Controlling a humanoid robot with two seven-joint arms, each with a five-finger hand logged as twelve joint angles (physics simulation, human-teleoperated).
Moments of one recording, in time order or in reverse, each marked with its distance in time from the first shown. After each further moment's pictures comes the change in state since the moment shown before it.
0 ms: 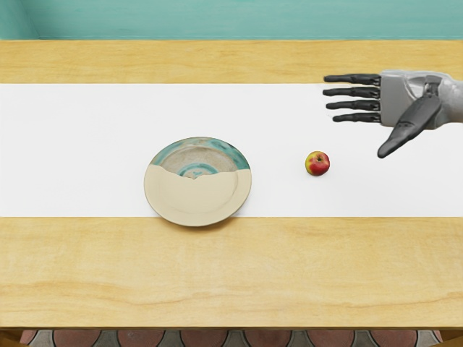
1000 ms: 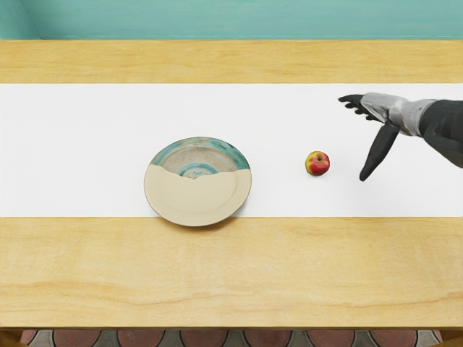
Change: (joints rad) left arm 0.000 0.000 0.000 0.000 0.000 0.000 0.000; right arm 0.005 0.176 -0.023 0.233 -0.855 -0.683 -0.278
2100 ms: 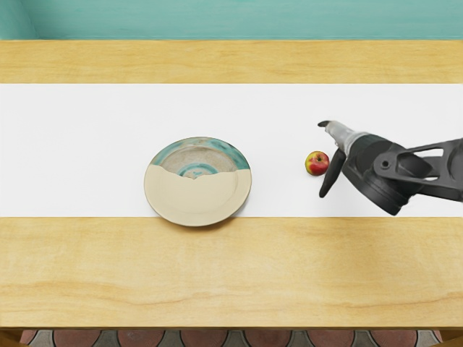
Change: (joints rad) left arm 0.000 0.000 0.000 0.000 0.000 0.000 0.000; right arm 0.256 0.396 -0.529 -0.080 0.213 -0.539 -0.056
